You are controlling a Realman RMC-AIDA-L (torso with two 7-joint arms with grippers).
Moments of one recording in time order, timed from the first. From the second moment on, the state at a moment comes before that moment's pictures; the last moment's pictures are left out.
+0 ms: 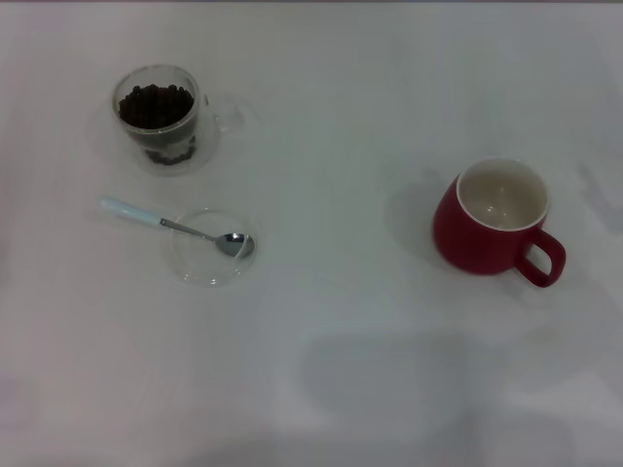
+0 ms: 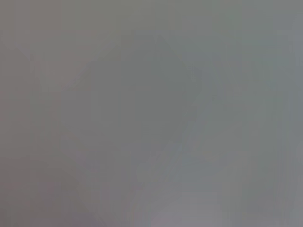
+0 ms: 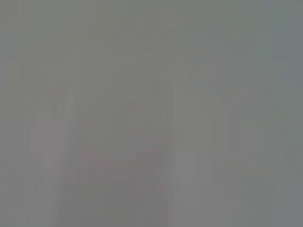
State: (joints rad) left arm -0.17 -2.06 2.83 -0.36 -1.32 1.52 -0.75; right arm 0.17 2.00 -2.49 0.02 0.82 -1.82 0.37
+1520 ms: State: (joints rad) left arm -0.23 -2.05 2.84 -0.36 -1.31 1.50 -0.75; right arm 0.14 2.01 -2.53 0.05 0.39 -1.54 0.46
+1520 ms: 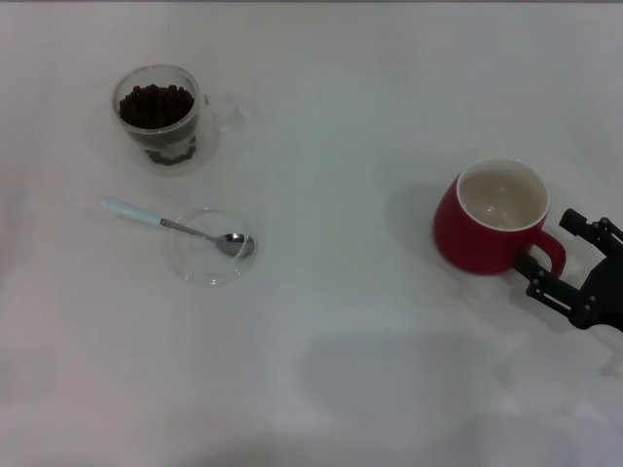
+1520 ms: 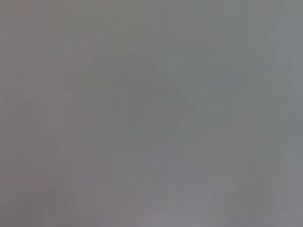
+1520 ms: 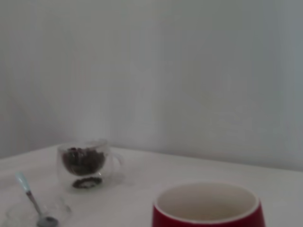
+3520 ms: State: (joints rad) left arm -0.22 -2.06 2.84 -0.35 -1.30 1.50 -0.75; right arm 0.16 2.01 -2.53 0.02 0.31 -1.54 0.42
